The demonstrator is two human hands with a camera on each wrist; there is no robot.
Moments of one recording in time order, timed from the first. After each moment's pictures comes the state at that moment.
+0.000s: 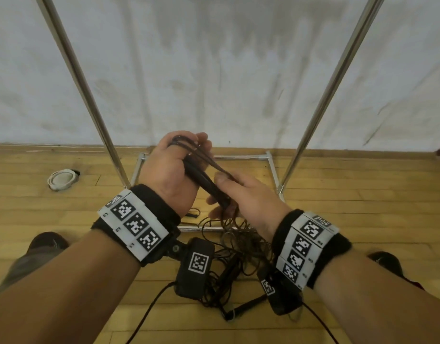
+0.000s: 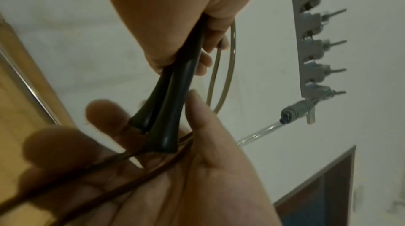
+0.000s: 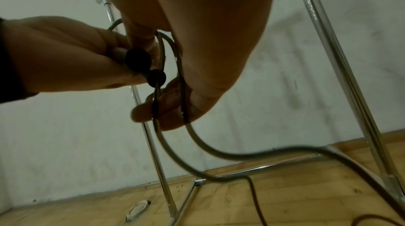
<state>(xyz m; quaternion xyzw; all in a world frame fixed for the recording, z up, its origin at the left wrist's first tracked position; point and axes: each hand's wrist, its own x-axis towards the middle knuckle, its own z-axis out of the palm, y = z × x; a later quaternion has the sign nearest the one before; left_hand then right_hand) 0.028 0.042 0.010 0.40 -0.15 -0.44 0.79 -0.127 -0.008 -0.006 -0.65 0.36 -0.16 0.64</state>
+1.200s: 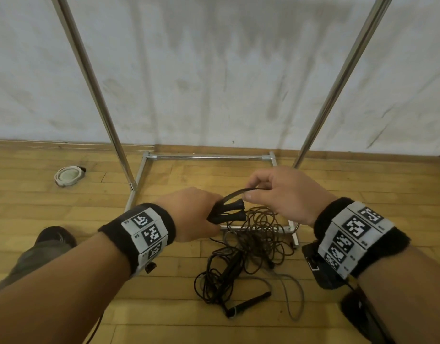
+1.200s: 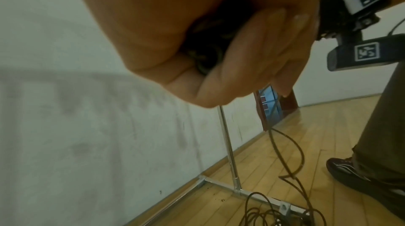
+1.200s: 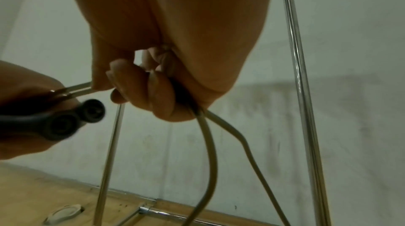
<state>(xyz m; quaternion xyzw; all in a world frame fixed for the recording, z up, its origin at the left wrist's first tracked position) 0.026 0.077 -0.007 0.71 -0.66 -0.24 0.02 -0.171 -0.036 0.023 -0.87 0.34 -0.08 0.34</state>
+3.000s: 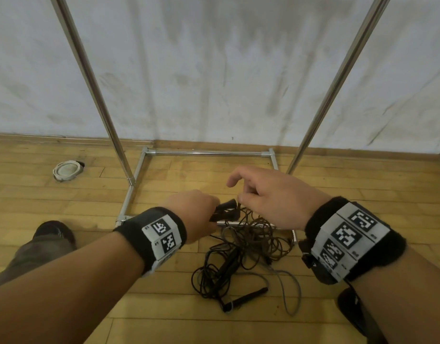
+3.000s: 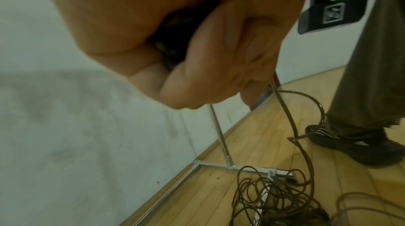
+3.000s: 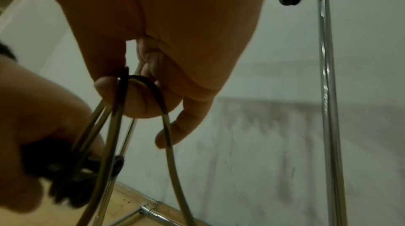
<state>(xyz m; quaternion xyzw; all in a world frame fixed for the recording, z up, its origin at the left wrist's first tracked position) 0.005 0.067 -0.020 0.75 -0.63 -0.20 -0.08 -0.167 -0.022 0.026 -0.92 0.27 -0.02 0.28</state>
